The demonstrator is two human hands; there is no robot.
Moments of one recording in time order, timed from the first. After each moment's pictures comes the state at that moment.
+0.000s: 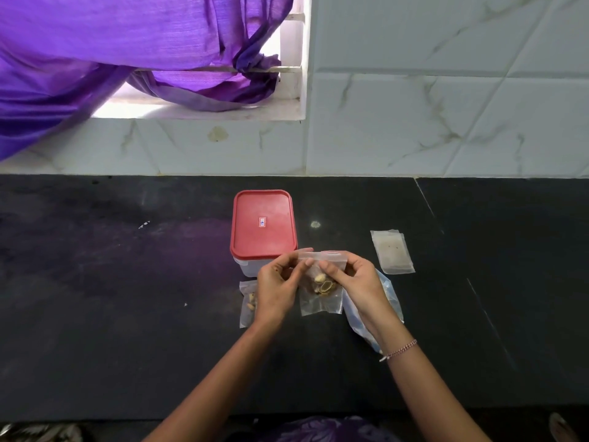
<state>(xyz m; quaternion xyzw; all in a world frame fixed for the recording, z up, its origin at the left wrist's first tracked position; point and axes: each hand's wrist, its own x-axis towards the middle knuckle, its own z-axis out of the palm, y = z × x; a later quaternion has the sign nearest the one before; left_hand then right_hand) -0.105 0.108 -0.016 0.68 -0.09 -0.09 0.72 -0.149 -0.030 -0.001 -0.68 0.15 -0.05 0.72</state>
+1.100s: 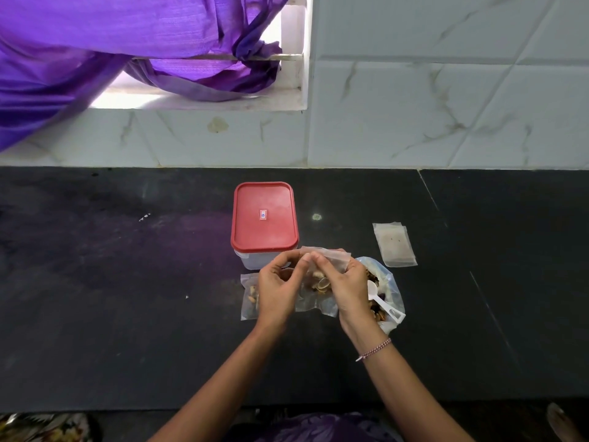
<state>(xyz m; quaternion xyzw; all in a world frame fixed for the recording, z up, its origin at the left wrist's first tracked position) -0.120 0.108 -0.016 0.66 -0.06 -0.05 0.75 -0.144 0.003 -0.014 -0.62 0.23 -0.12 0.74</state>
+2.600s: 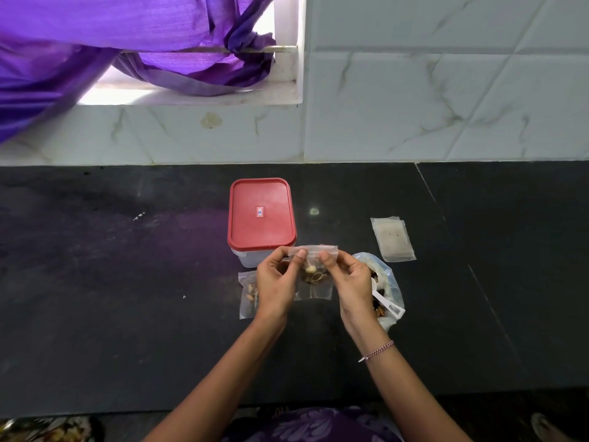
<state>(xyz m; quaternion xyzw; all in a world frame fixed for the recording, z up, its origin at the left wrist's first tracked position) -0.110 0.104 -0.021 0.65 -0.02 -0.09 0.75 -0.147 -0.002 -0.023 -0.57 0.25 -0.14 0.77</state>
